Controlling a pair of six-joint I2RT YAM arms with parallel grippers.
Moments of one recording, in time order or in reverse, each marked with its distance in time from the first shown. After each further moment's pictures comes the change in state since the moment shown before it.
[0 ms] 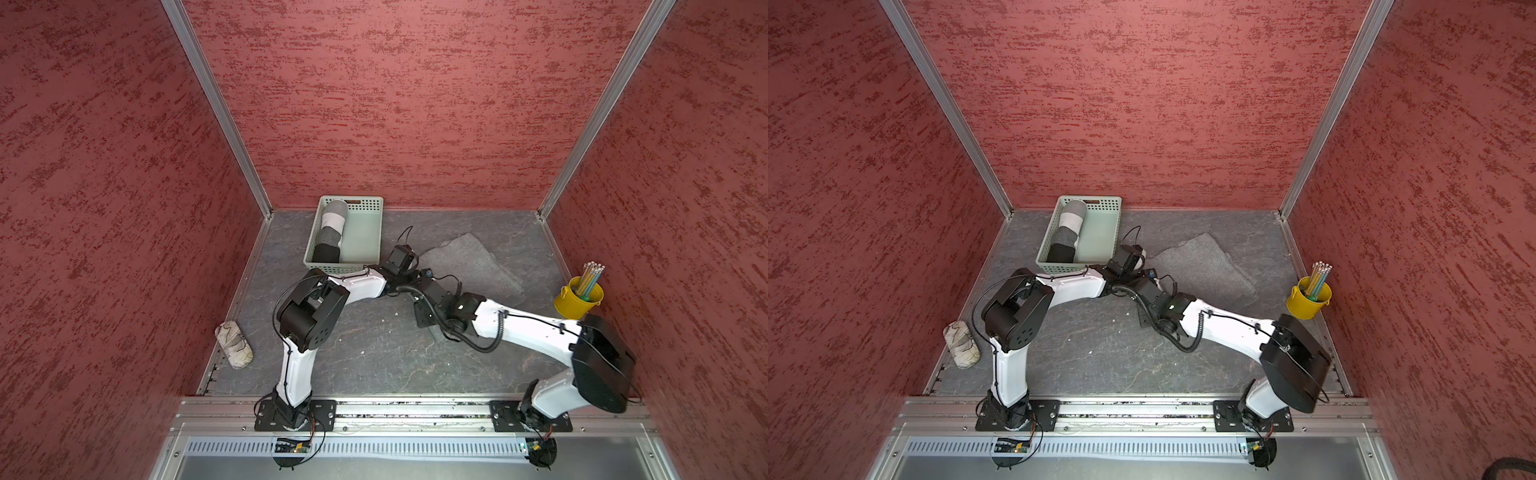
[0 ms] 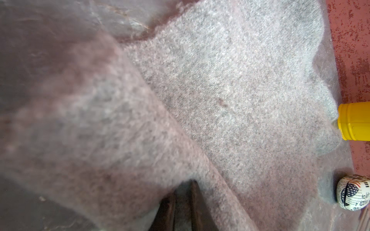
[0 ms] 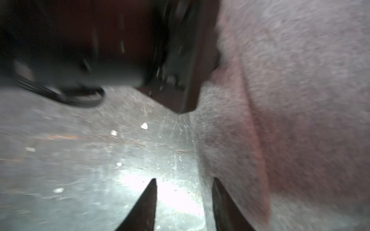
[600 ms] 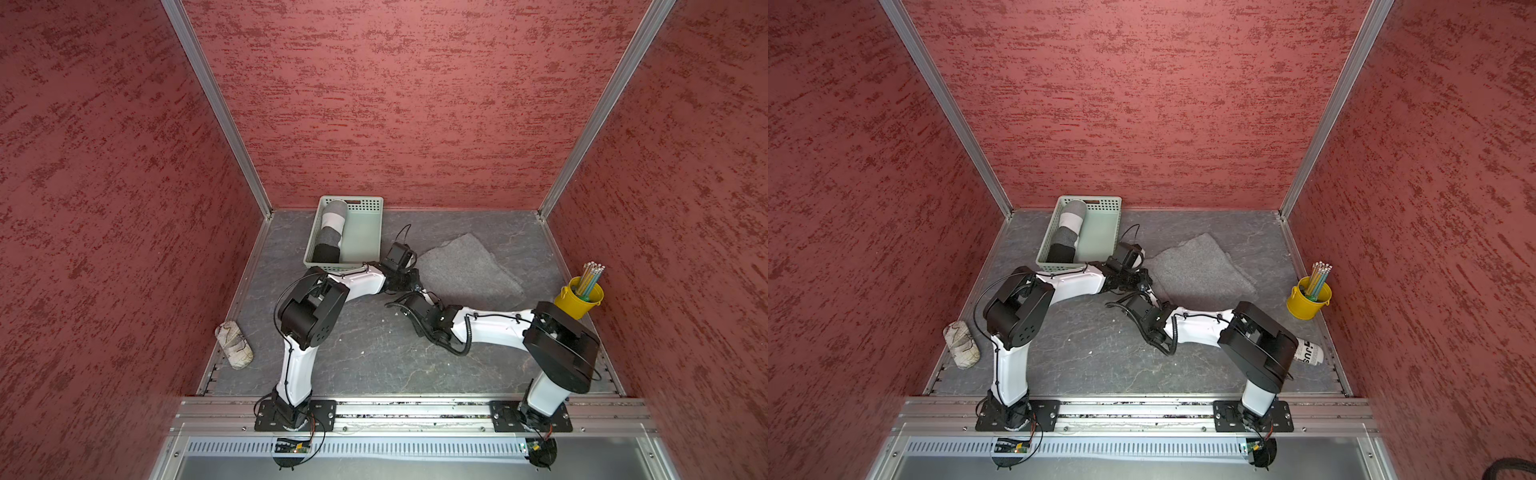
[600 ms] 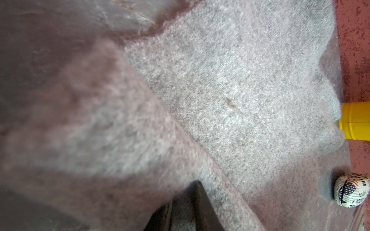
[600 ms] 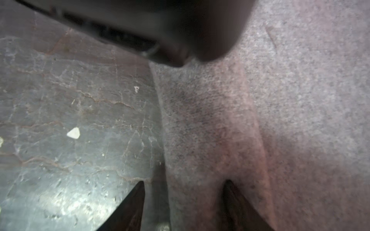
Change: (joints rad) left arm 0.028 0.026 0.048 -0.061 0.034 0.010; right arm 0.020 0.155 -0.085 0.161 0.214 -0.103
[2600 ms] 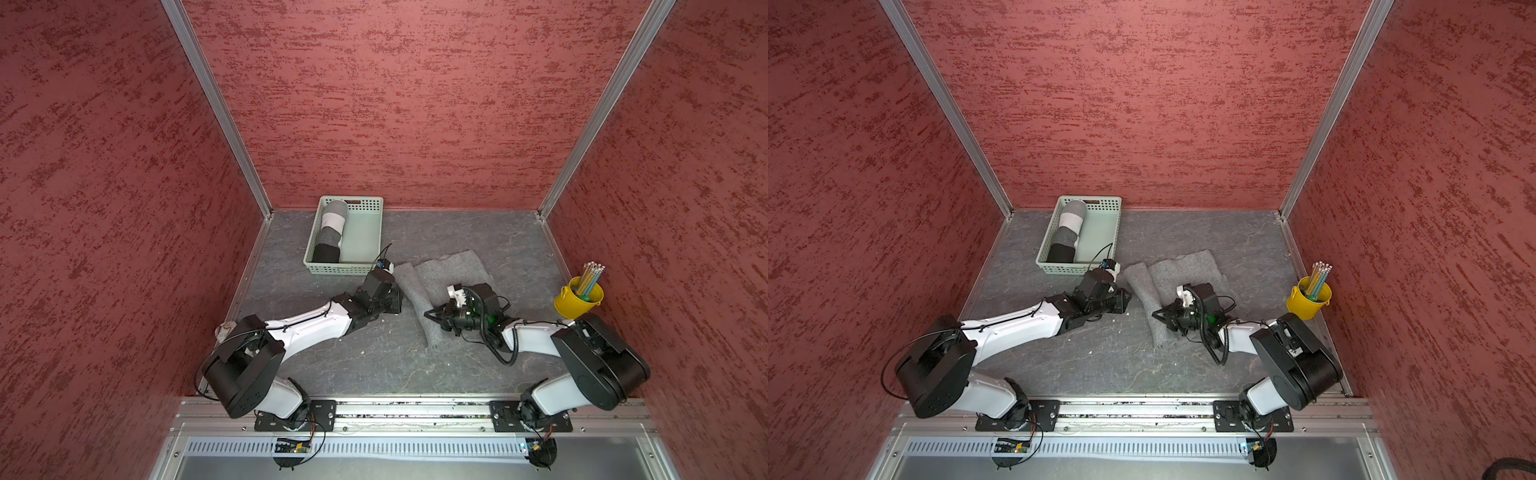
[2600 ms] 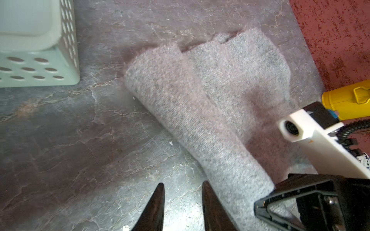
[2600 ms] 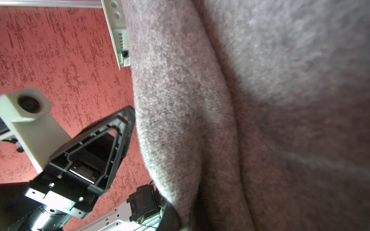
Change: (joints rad) left arm -0.103 -0.560 -0.507 0.118 -0.253 -0.006; right arm -0.460 -0.225 -0.497 0.880 -1.171 0.829
